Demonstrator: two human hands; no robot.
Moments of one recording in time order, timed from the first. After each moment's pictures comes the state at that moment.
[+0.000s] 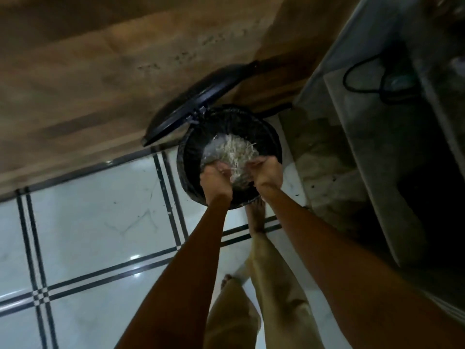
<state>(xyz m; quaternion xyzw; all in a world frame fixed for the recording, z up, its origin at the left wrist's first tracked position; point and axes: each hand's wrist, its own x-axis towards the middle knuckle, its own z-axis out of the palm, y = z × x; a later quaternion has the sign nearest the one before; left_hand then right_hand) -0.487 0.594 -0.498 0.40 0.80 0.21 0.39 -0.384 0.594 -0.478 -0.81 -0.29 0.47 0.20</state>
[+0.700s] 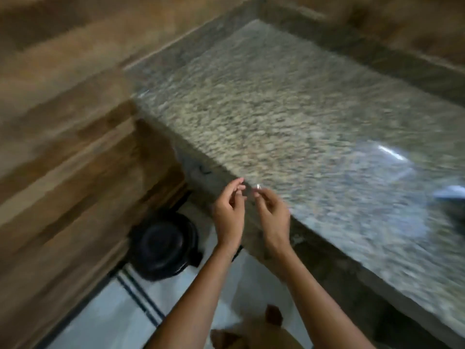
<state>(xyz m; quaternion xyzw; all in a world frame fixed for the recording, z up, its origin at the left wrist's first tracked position) -0.289 0.422 -0.072 0.65 0.40 0.36 0.54 -0.237 0.356 -0.054 -0.77 -0.19 0.21 0.57</state>
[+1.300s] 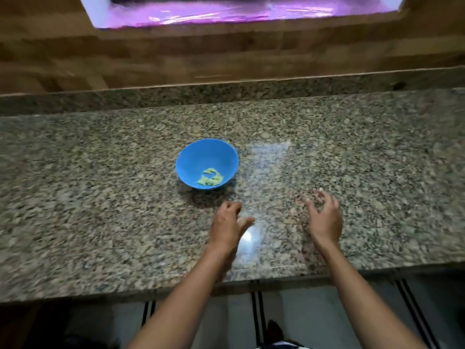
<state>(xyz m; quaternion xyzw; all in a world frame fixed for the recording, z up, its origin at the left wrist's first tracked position) -0.052 0.022 -0.047 0.93 0.05 -0.04 0.36 -0.044 -0.187 -0.026 -0.90 0.24 -0.10 0.35</state>
